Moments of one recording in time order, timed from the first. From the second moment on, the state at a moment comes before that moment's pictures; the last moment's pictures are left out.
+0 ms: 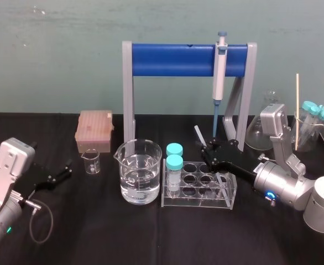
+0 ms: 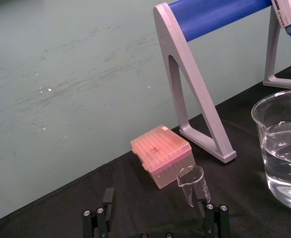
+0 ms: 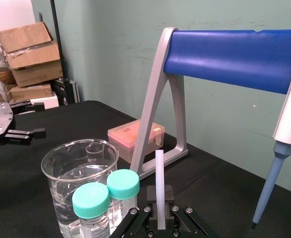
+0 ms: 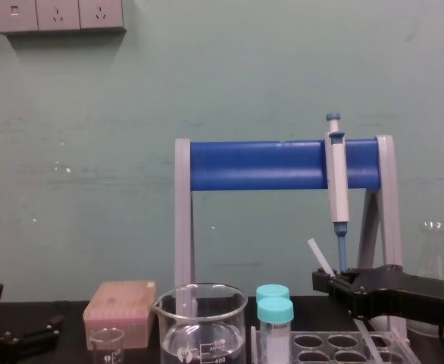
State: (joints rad) left arm -0.20 0.60 0.45 -1.41 -0.25 -0.12 0.03; right arm 0.53 0.36 -0.48 -1.02 0.46 -0.15 0.63
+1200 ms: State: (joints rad) left arm -0.20 0.60 0.45 -1.41 -0.25 -0.12 0.03; right arm 0.50 0.24 -0.33 -1.02 0.39 -0.66 0.64
